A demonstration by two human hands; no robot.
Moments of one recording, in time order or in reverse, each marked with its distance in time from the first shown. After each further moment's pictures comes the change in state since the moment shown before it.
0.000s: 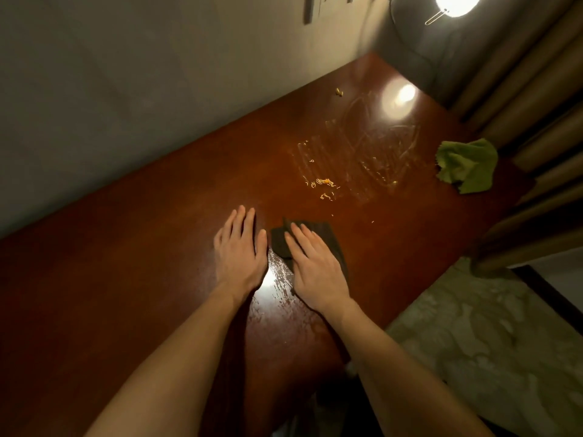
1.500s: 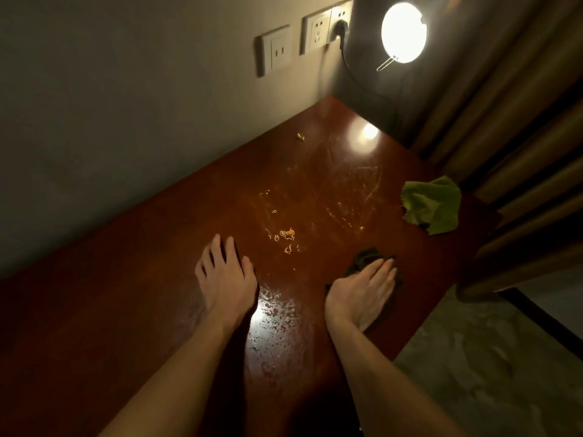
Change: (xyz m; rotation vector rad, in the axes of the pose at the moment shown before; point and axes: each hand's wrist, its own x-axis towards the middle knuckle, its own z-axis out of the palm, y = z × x) left_hand 0.078 0.070 0.016 0.091 -0.083 -0.160; right_hand 0.040 0.097 -0.031 0.126 0.265 1.205
